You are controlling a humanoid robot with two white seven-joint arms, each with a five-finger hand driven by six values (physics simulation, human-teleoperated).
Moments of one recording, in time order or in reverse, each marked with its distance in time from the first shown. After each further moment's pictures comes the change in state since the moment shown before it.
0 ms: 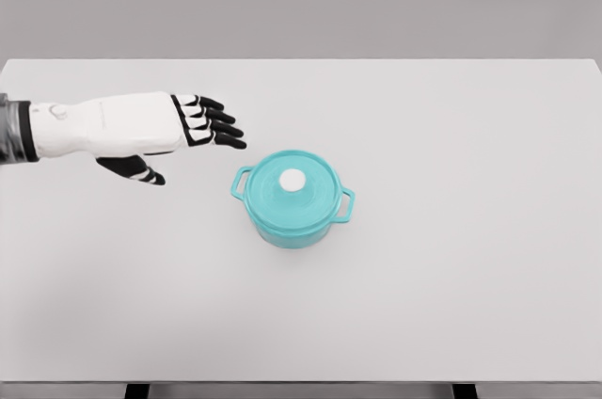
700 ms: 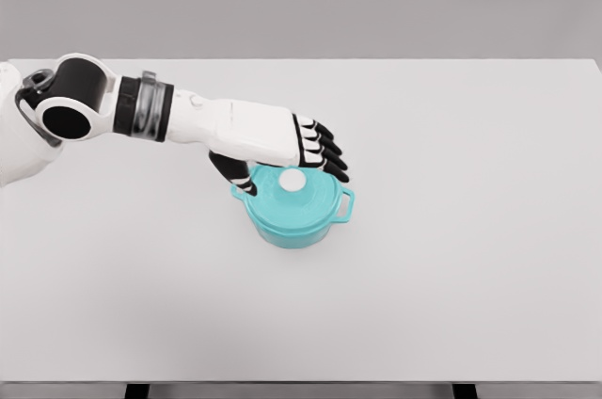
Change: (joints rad) left arm -0.371 -0.298 -0.413 0.166 0.084 0.000 -0.087; right arm 0.012 0.000 -0.004 0.008 -0.001 0.000 0.000
